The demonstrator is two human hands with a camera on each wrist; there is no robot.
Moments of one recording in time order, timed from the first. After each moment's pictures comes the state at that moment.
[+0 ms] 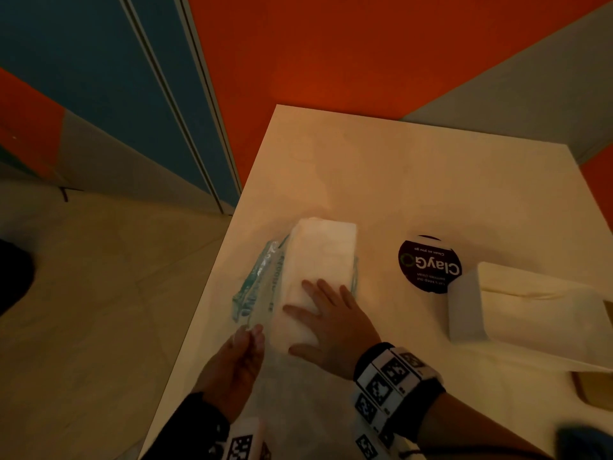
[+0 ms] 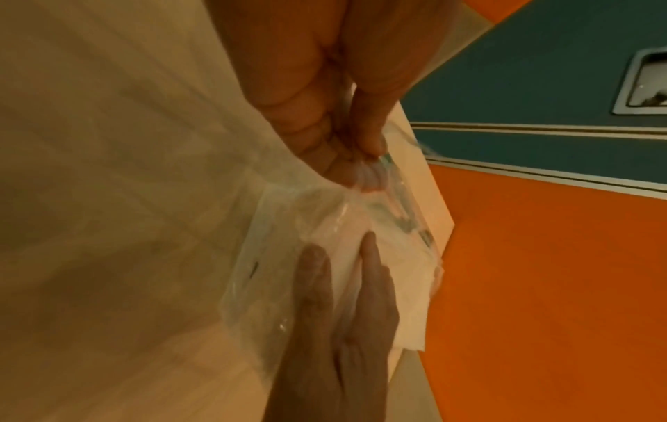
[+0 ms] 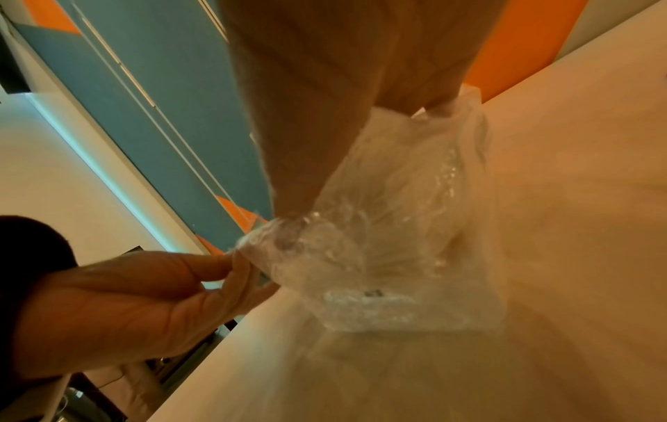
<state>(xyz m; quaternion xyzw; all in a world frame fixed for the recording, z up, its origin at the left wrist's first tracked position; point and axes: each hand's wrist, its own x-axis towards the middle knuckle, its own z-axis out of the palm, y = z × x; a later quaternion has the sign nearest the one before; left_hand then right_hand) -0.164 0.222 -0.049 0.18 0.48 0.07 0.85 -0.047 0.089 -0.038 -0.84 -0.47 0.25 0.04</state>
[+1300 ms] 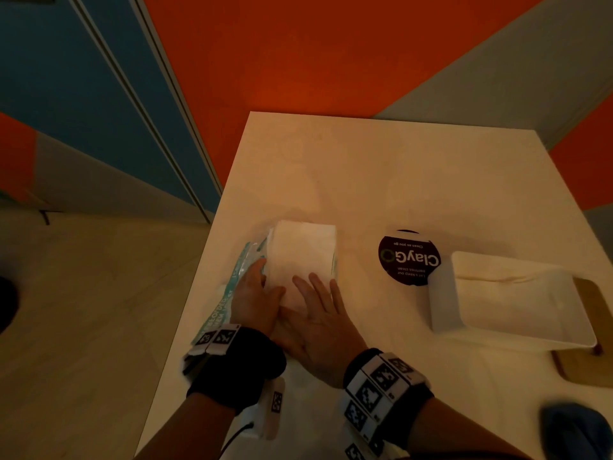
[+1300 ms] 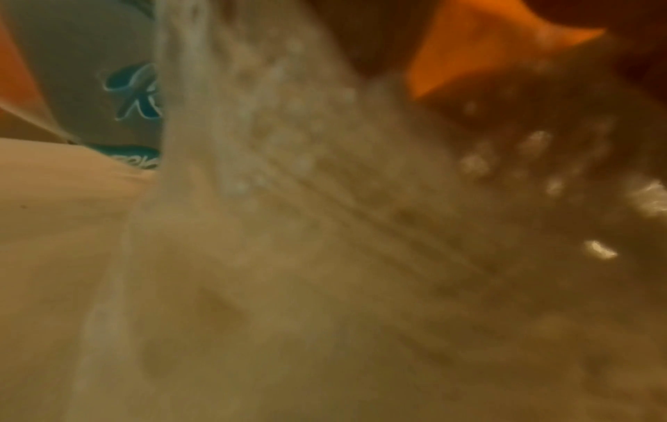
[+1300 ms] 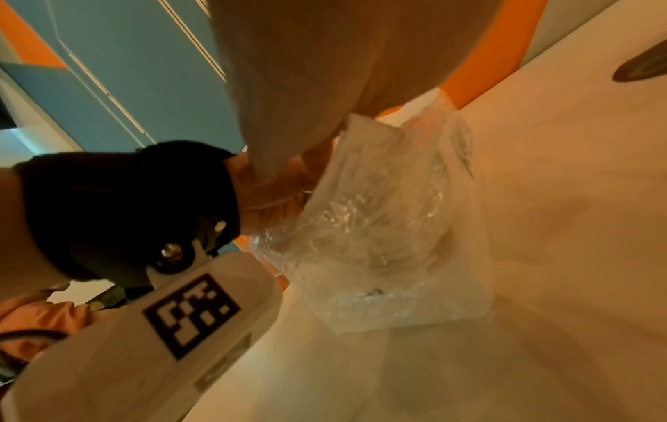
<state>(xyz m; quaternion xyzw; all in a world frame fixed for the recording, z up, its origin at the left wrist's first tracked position) -0.070 0.206 -0.030 0.83 0.34 0.04 0.43 -0.055 0.080 -0.042 -0.90 -0.41 0.14 0.07</state>
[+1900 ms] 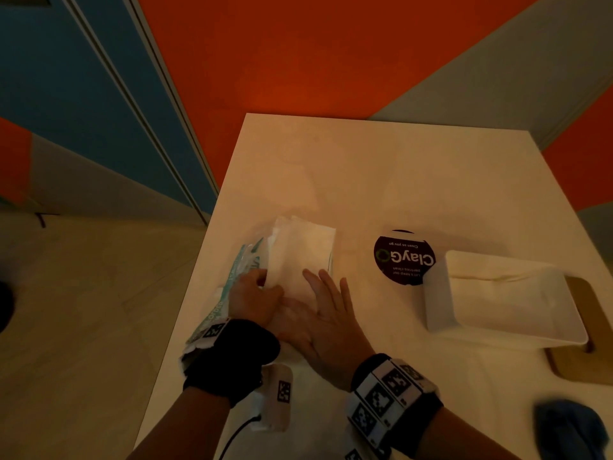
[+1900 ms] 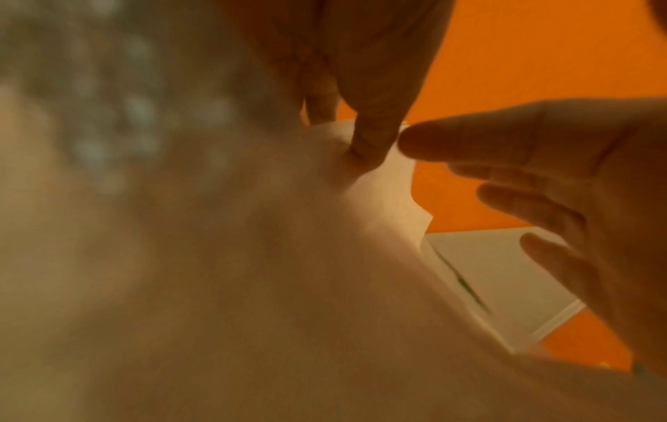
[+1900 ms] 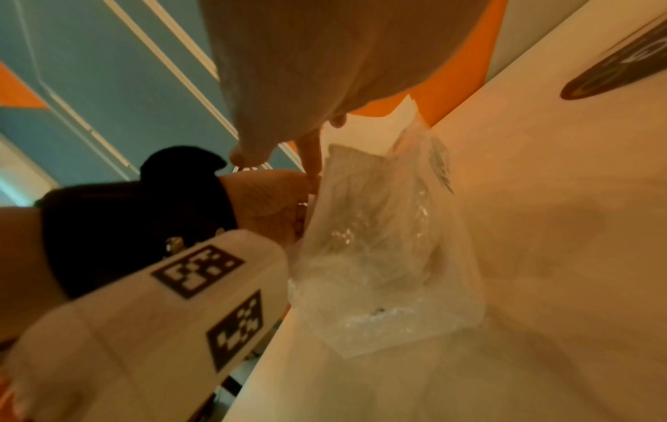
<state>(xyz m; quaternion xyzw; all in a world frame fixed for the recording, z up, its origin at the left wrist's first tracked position) -0.064 0.206 -0.028 0.80 0.38 0.02 0.47 -0.056 0.066 -0.045 -0.88 -0.41 0.08 0.22</state>
